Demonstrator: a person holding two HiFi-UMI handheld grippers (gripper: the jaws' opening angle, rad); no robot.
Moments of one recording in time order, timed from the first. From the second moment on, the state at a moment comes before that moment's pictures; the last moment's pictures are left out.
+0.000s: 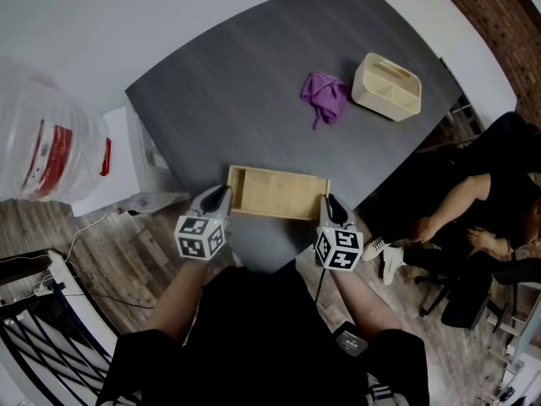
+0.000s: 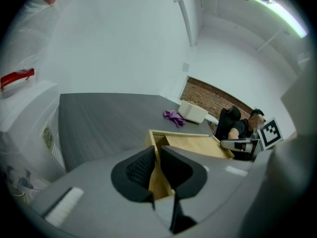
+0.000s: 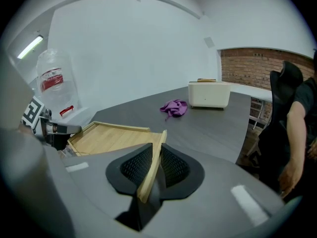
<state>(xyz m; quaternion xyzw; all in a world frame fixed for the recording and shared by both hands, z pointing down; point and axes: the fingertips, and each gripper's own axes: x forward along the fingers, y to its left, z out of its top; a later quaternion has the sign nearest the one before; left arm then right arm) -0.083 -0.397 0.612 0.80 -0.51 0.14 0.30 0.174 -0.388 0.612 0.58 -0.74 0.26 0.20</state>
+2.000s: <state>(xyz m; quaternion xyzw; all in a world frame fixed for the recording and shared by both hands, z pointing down) -0.089 -0.401 0.614 0.77 -0.53 0.13 0.33 0.244 -0.383 0.614 0.65 -0.69 0.26 0.20</state>
